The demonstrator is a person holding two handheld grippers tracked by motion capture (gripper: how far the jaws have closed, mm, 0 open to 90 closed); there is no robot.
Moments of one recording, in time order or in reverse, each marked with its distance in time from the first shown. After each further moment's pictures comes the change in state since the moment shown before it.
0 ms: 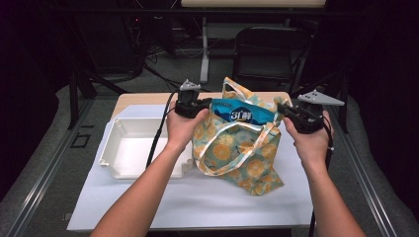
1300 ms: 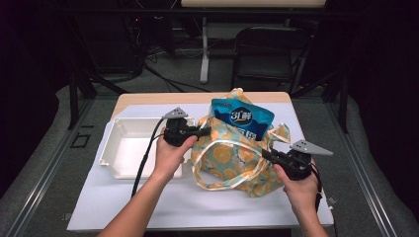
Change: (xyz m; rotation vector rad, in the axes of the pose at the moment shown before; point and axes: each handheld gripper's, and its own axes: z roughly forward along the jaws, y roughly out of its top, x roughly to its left) left arm -0.006 -0.060 -0.040 -0.027 -0.224 -0.048; right arm 0.036 -0.107 -0.021 0.026 0.217 0.129
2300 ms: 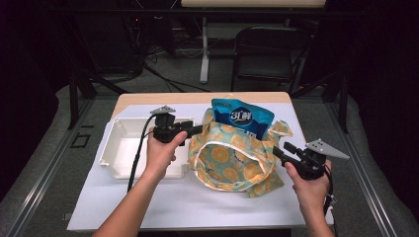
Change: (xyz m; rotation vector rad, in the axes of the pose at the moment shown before) left arm 0.025 0.005 -0.011 0.005 0.048 -0.138; right arm -0.020 0.005 -0.019 -0.086 -0.128 0.052
